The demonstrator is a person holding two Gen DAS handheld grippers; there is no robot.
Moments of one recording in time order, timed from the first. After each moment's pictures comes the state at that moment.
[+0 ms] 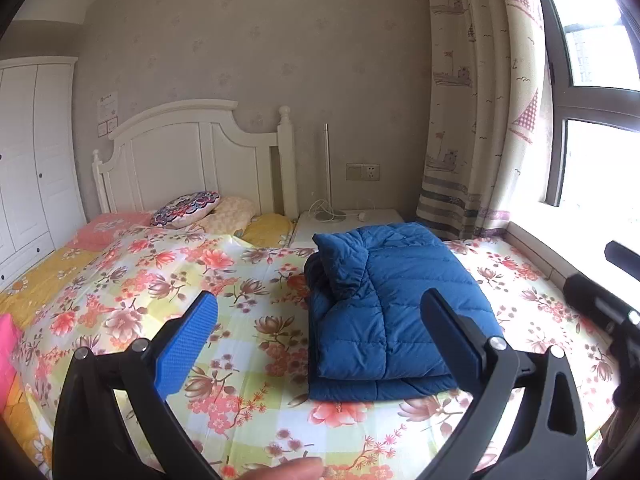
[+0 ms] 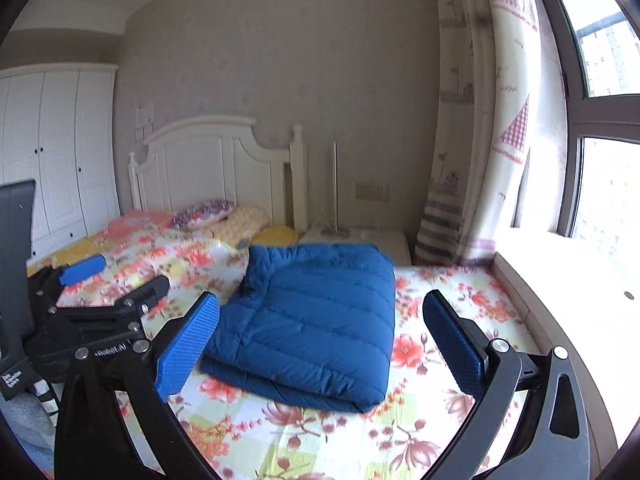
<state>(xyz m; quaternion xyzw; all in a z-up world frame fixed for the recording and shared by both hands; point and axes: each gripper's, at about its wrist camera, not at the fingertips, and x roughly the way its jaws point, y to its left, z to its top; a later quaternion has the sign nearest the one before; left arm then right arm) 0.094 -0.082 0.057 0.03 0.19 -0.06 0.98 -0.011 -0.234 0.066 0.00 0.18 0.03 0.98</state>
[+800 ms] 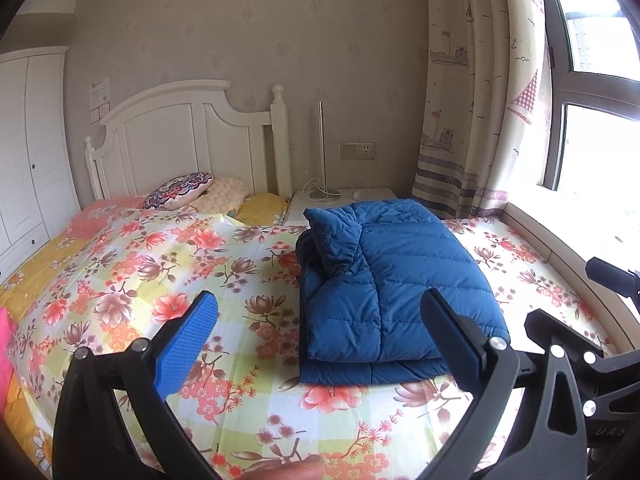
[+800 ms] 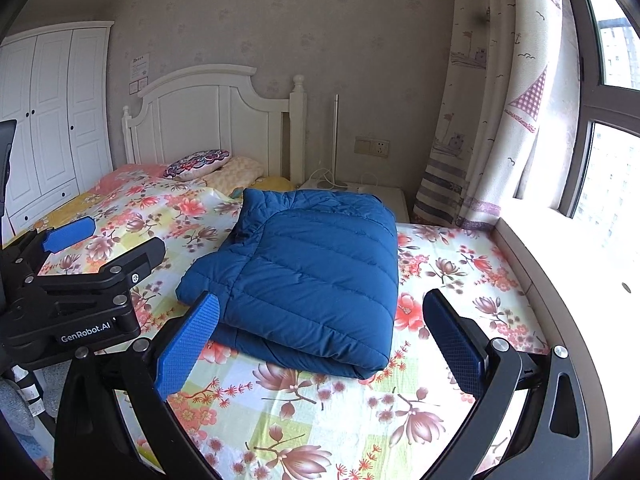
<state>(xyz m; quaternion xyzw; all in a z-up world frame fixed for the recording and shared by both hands) 0.103 -0.087 0.043 0.03 0.22 -0.08 0.97 0.004 -0.228 0.041 -0.03 0.24 0.03 0.97</state>
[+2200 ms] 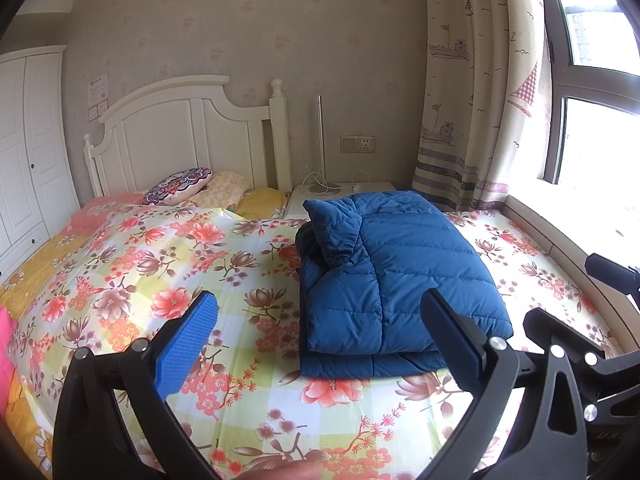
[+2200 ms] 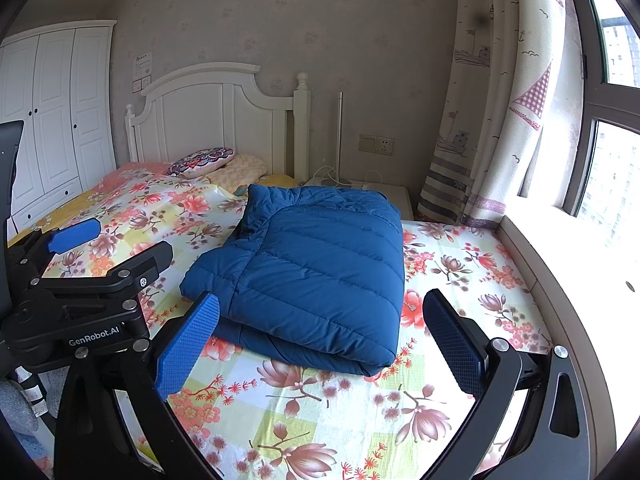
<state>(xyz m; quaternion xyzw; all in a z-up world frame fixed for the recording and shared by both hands) 0.104 -0.083 0.035 0.04 0.23 -0.08 0.97 0.003 -0.225 0.036 -0.03 0.24 0.04 0.97</state>
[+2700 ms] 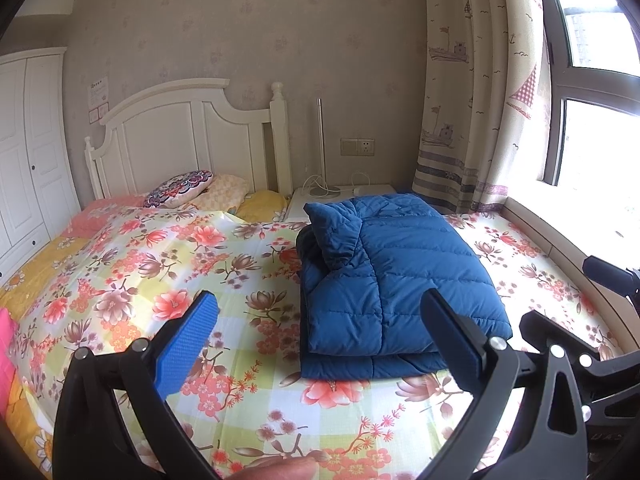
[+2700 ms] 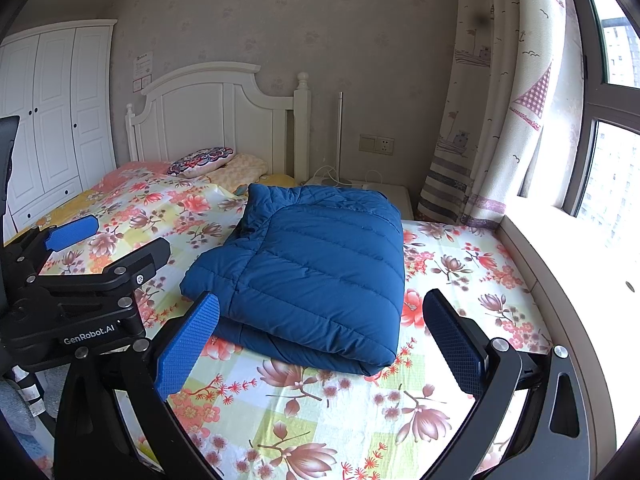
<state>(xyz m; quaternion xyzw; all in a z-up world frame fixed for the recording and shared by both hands) 0.100 -0.083 0.036 0.04 0.22 -0.08 0.97 0.004 -0.226 0.036 -0.03 0.24 0.04 0.97</state>
